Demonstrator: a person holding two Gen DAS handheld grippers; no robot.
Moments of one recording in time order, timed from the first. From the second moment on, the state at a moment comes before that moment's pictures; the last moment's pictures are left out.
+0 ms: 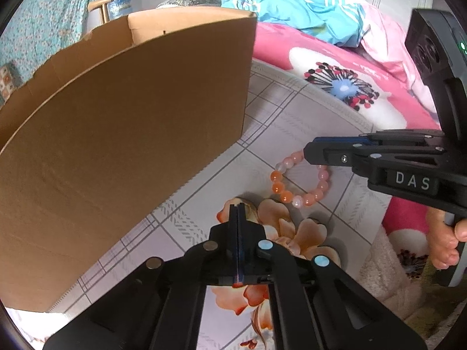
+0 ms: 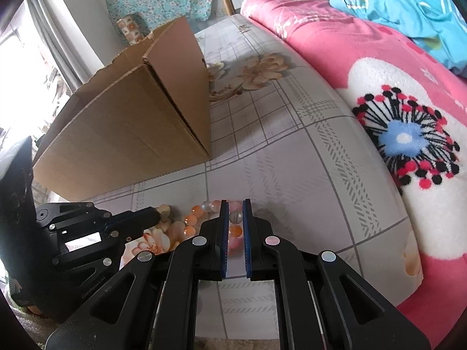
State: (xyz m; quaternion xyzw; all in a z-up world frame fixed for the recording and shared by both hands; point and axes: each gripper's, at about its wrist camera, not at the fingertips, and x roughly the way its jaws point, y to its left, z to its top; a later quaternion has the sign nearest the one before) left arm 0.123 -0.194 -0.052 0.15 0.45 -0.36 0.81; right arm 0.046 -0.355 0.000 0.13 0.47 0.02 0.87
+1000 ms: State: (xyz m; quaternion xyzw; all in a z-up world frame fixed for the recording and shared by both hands) left arm 0.119 -0.207 -0.056 0.18 0.44 -0.36 0.80; right arm 0.039 -0.353 0.010 0.14 0.46 0.03 0.88
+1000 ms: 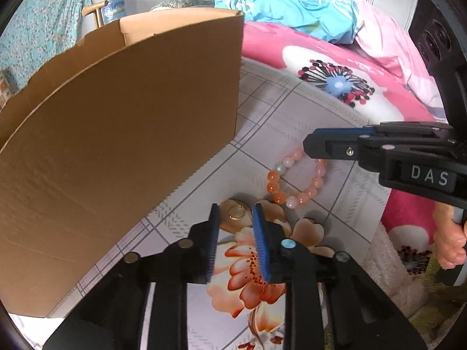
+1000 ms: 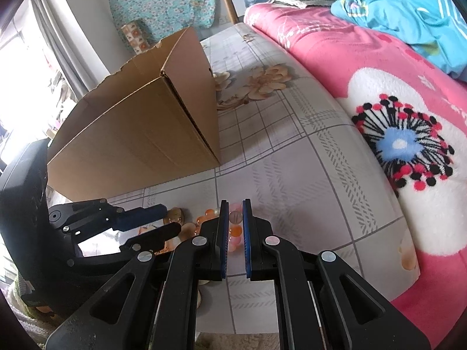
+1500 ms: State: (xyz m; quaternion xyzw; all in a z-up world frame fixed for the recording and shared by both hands) left arm 0.115 -0.211 -0.056 0.19 0.42 -0.35 0.81; right arm 0.041 -0.356 0.009 0.14 0.45 0.03 0.88
